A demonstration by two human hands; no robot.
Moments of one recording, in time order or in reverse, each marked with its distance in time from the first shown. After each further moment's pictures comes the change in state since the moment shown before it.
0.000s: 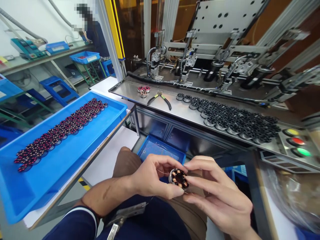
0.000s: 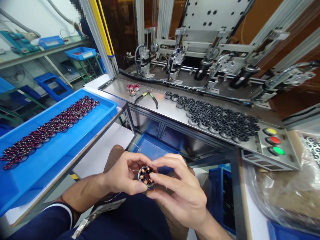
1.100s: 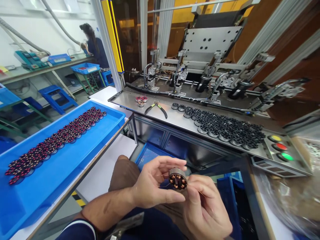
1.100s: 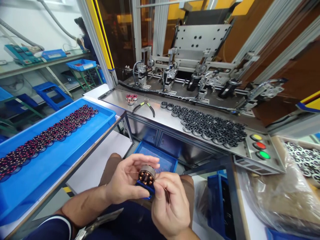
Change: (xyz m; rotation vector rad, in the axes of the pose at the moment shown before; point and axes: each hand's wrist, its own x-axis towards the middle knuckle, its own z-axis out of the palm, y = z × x) left_hand 0.005 -0.015 0.008 -0.126 0.007 0.374; right_hand -0.011 -0.015 0.054 -0.249 0.502 0.109
